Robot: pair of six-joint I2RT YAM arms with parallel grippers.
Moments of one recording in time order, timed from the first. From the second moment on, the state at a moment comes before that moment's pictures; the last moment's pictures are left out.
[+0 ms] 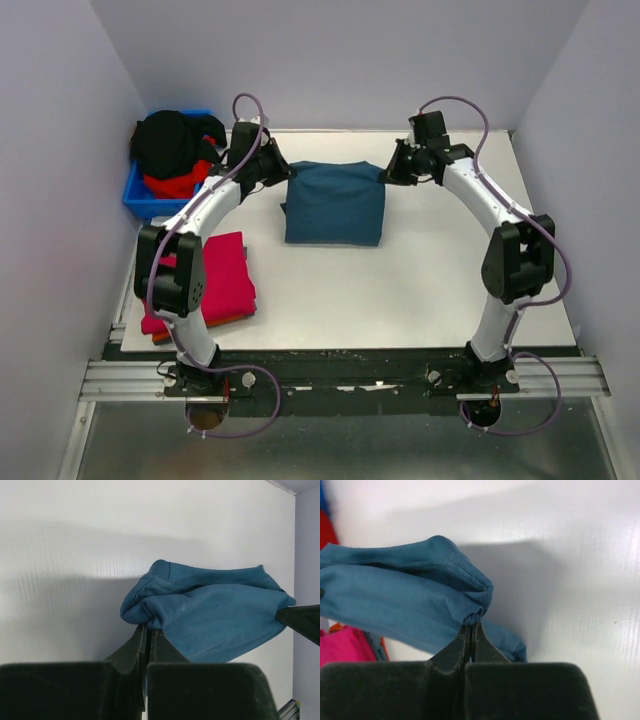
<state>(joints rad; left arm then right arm) -0.25 1.84 1.45 -0.19 0.28 -0.63 0.27 1.92 1.66 -0.57 -0.21 0.53</state>
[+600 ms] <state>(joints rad) -0.03 1.13 1.33 -0.64 0.13 -0.55 0.60 1.54 1.56 -0.47 -0.23 0.50</state>
